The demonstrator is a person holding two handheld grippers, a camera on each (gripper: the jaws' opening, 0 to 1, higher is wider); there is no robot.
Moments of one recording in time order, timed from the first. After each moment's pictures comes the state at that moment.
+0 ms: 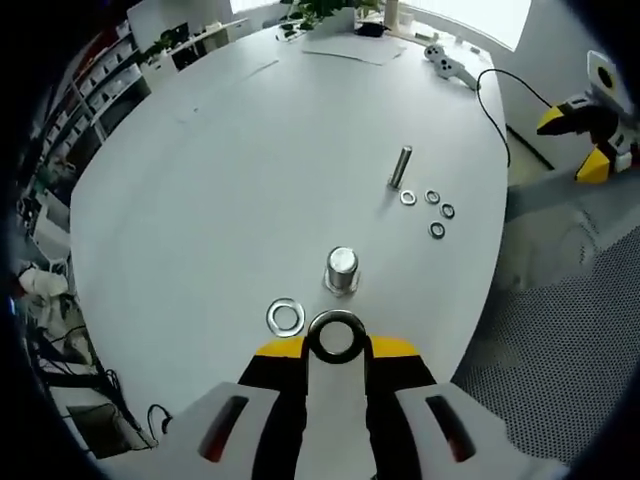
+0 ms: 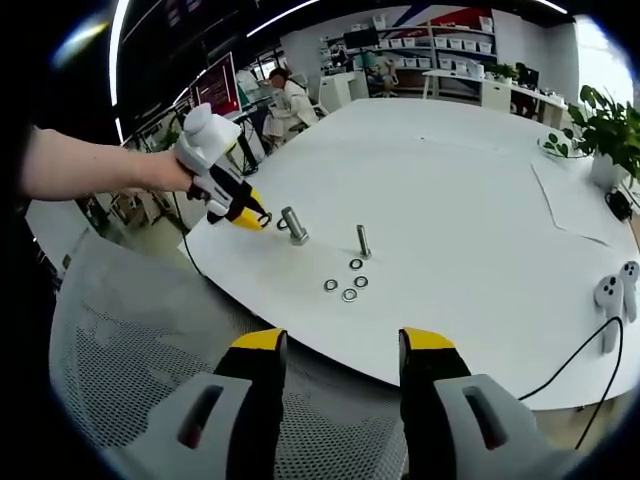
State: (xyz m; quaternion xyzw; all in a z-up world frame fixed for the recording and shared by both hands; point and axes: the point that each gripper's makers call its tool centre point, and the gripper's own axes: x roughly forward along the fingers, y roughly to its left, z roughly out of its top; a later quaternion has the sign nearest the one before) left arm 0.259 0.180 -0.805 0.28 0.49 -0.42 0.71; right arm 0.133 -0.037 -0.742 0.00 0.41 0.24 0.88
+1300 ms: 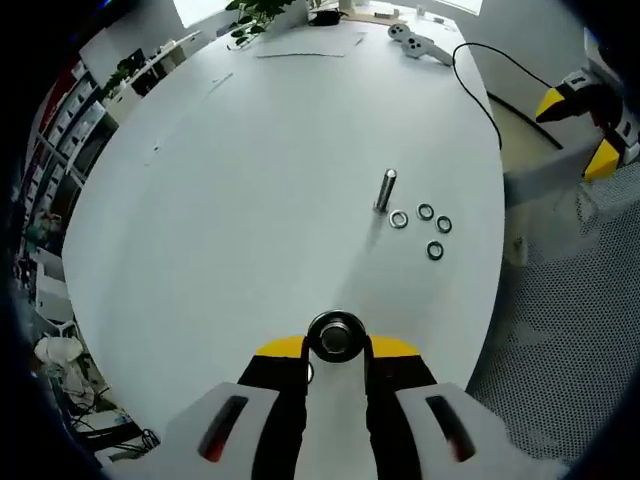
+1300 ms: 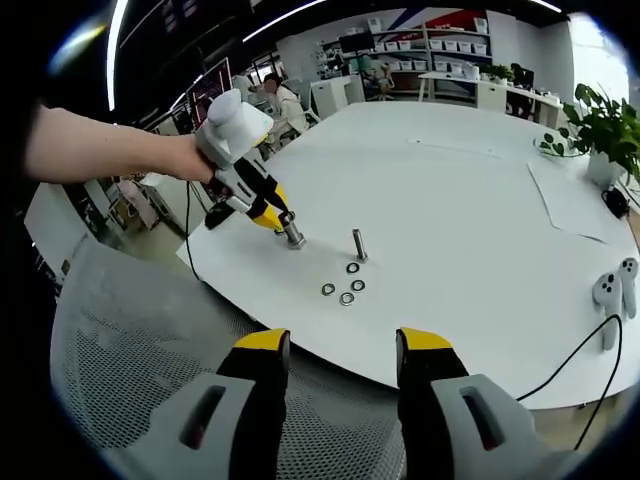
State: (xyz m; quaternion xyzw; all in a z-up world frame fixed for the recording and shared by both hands) left arm 0.276 0.133 -0.814 0.36 0.47 -0.46 0.66; right arm 0.135 -0.040 -0.741 0.01 0.40 0.23 0.88
